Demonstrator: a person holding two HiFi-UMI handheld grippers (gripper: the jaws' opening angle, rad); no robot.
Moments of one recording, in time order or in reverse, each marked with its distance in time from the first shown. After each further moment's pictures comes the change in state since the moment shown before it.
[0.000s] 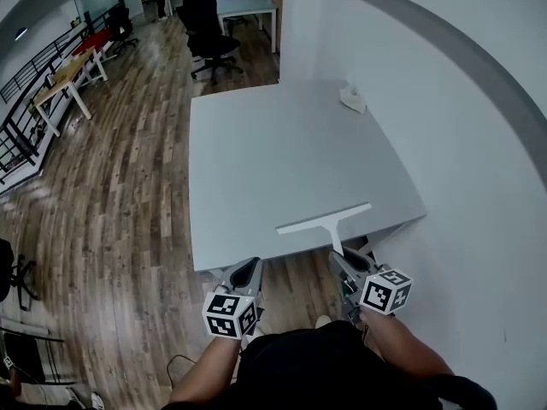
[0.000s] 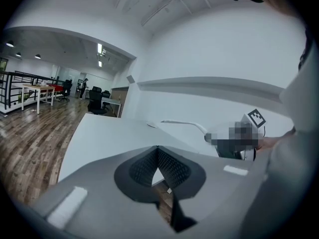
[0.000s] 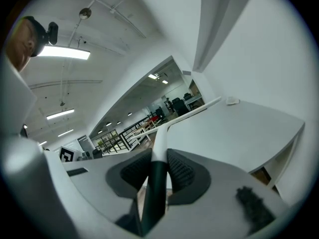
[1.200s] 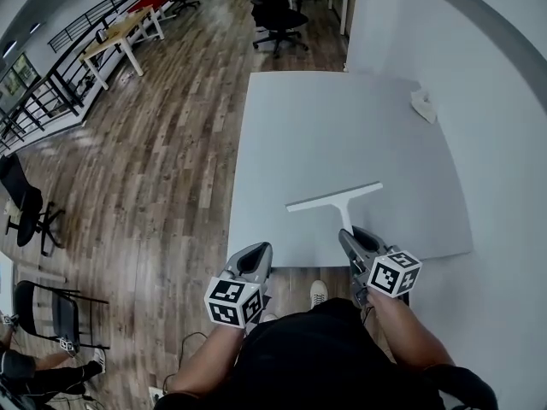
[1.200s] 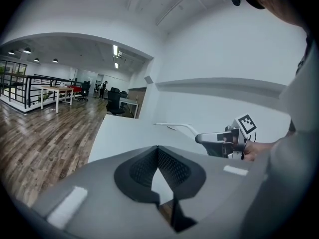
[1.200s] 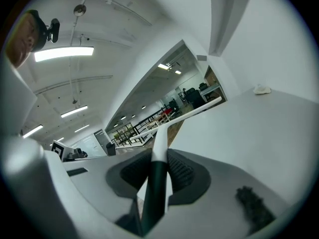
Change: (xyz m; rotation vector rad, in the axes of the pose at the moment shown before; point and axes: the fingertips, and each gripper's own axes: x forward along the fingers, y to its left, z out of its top) left arm 0.013 0.109 0.036 -0.070 -0.005 0.190; right arm 0.168 -0.007 0.023 -0.035 0.094 0.191
